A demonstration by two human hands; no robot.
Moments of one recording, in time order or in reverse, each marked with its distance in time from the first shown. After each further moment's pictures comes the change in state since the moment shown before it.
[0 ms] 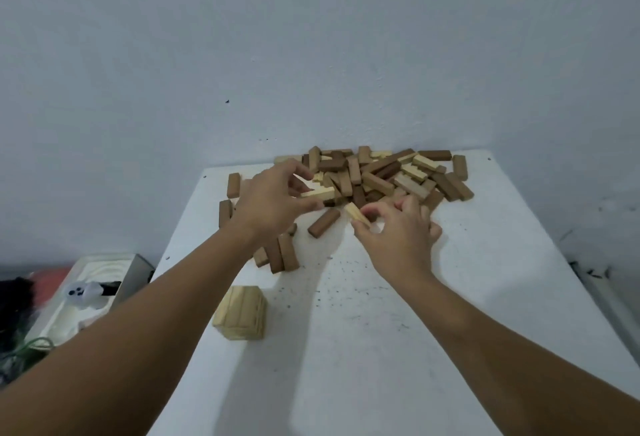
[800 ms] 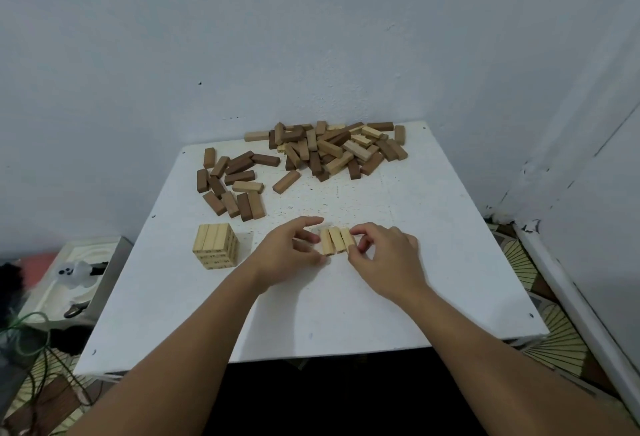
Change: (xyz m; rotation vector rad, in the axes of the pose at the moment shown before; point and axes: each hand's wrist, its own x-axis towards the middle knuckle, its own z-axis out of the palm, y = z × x) left_hand -0.145 0.000 0.090 -0.327 -0.355 -0.155; right_hand -0.122 0.092 -0.046 0.096 -0.104 -0.139
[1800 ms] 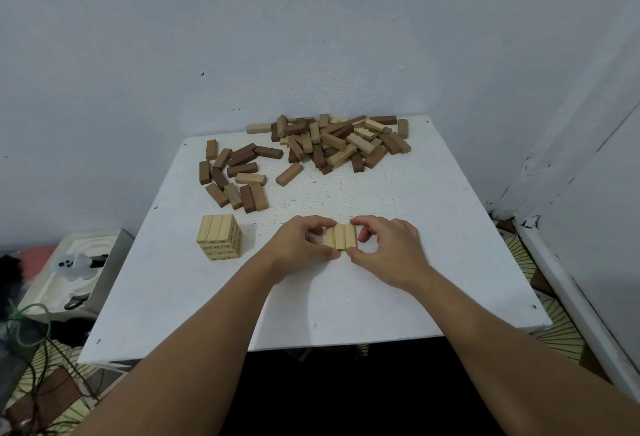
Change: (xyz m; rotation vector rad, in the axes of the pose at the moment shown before) left_hand 0.010 -0.003 0.013 0.159 0.006 0.033; right_hand 0.005 0.004 -0.006 0.000 -0.129 -0.031
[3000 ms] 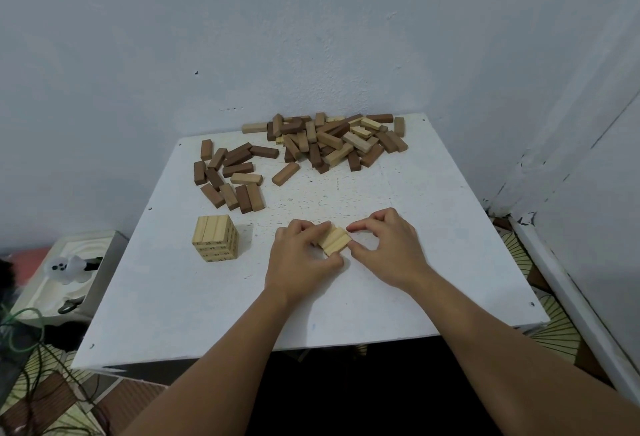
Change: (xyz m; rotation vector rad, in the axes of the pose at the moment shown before) left_hand -0.019 -0.014 0.041 0.142 0.385 0.131; right_hand -0.002 0.002 0.001 0.049 0.019 0.027
